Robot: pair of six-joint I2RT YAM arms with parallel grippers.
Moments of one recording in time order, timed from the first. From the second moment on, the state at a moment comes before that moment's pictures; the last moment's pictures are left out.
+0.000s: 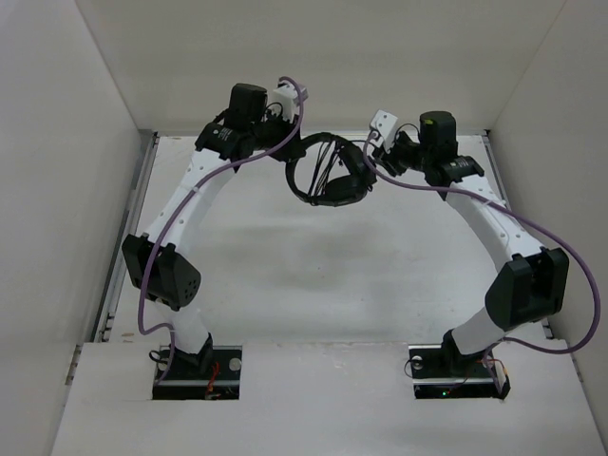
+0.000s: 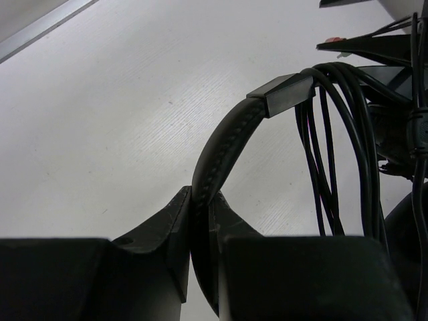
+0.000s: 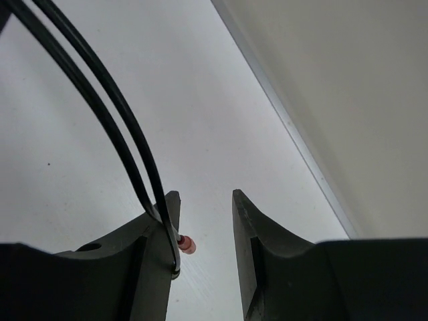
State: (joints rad) left arm -0.41 1.75 1.89 -0.72 0.42 0.01; right arm 0.26 1.56 1.44 -0.34 -0.42 -0.71
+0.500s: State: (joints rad) left arm -0.40 1.76 1.90 -0.72 0.49 -0.05; right arm 0.19 1.56 1.41 -0.38 -0.67 -0.58
